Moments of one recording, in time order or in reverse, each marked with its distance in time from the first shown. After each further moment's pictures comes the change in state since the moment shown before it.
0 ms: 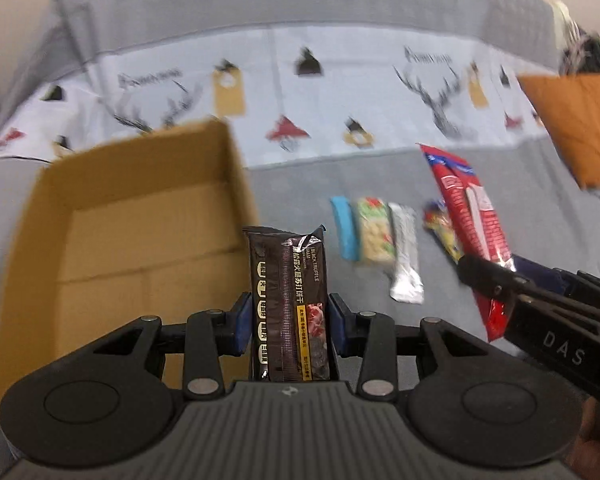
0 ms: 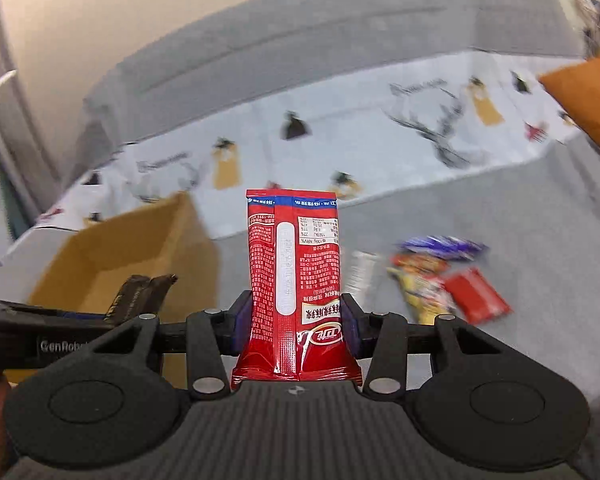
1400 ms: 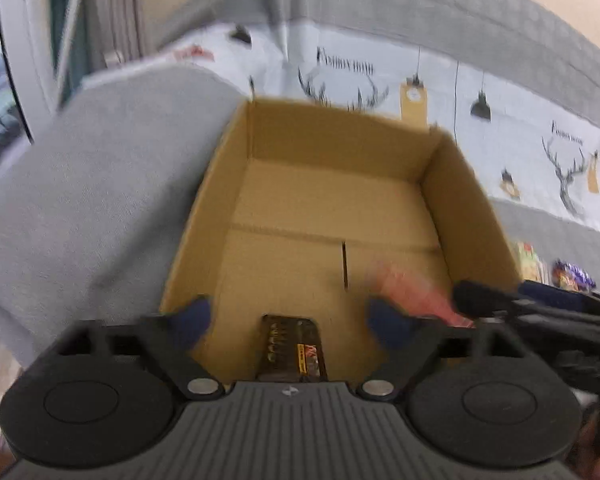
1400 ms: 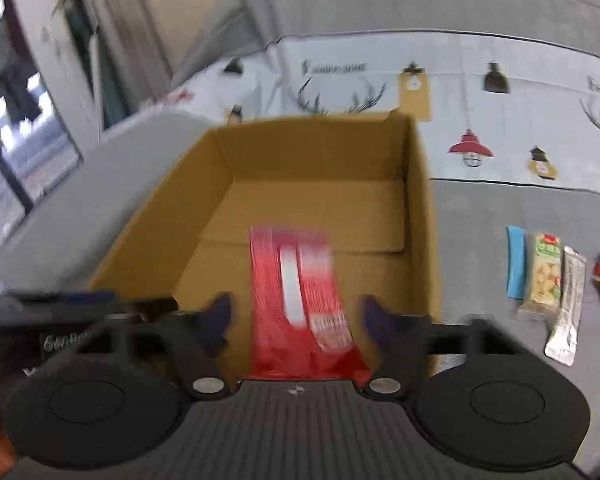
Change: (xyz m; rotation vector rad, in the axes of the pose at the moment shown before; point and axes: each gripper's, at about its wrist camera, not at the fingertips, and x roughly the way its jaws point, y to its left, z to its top) left arm -0.025 0.173 -0.065 -0.305 -0.056 0.178; right arm 0.073 0.151 -0.016 -0.168 0.167 0.233
